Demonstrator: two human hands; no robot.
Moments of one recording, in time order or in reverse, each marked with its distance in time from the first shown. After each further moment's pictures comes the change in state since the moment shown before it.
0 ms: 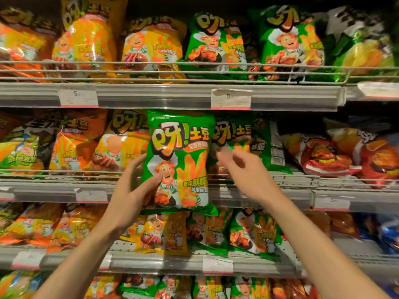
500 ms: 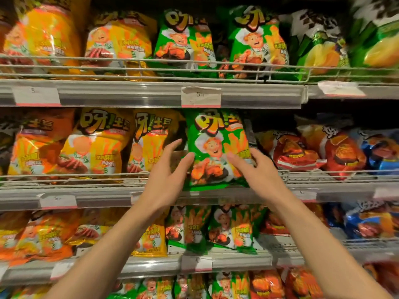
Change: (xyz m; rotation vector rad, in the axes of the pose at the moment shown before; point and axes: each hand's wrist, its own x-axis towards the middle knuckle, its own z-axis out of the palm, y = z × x) left_hand 0.023 0.034 0.113 0.129 -0.126 0.095; right_hand -0.023 0.035 -0.057 0.220 0.114 0.173
